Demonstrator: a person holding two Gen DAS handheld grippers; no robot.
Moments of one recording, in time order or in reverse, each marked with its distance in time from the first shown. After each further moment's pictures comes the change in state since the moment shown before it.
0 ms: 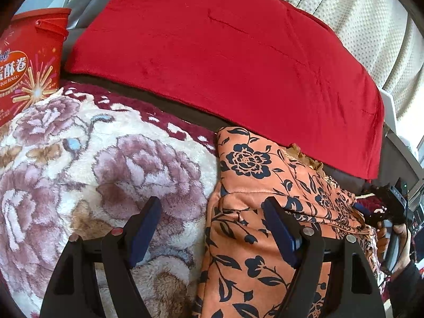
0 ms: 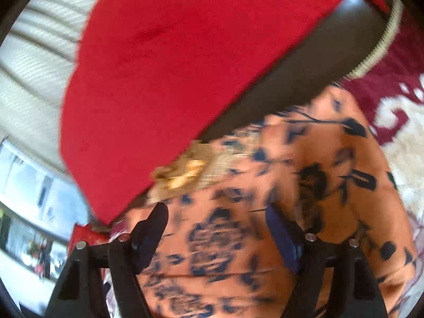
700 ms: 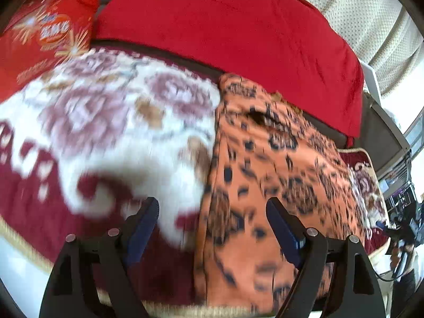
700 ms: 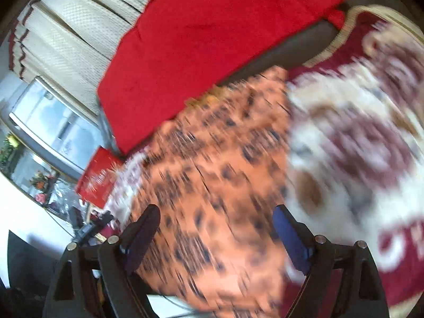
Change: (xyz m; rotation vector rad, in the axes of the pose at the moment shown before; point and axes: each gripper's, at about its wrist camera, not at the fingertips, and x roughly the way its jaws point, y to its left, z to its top) left arm -0.128 0.027 -0.102 0.007 0.183 -0.036; right arm -0.227 -0.045 -0.140 -0.179 0.126 0.002
